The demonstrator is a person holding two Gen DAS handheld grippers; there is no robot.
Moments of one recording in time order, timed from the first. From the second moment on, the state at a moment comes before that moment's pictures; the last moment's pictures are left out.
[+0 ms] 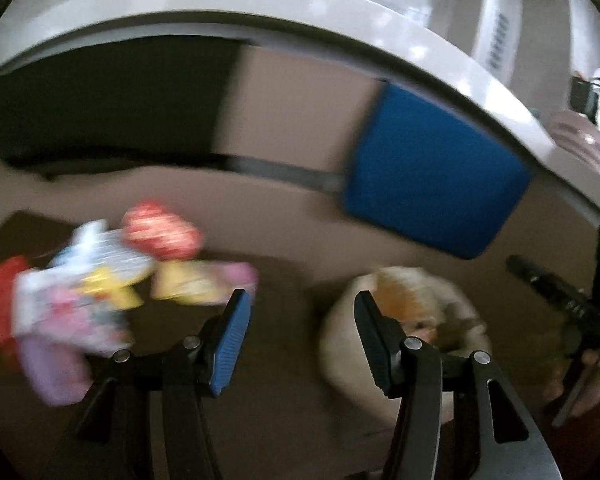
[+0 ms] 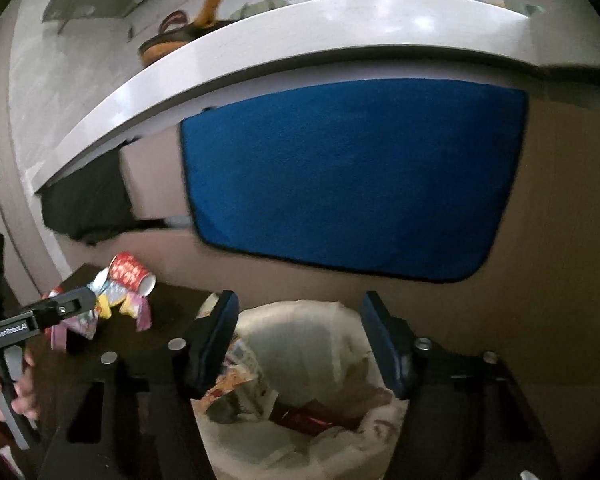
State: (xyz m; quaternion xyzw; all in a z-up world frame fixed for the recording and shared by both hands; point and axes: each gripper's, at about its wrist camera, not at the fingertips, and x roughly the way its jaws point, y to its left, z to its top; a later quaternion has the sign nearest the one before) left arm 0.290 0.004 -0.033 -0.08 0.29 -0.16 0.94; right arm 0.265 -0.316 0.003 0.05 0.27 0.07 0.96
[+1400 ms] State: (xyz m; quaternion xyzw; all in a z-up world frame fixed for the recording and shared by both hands) left arm 0.236 0.156 -0.061 -0.11 0.33 -0.04 0.94; right arm 0.339 -0.093 -0.067 -0.03 0.34 0.23 0.91
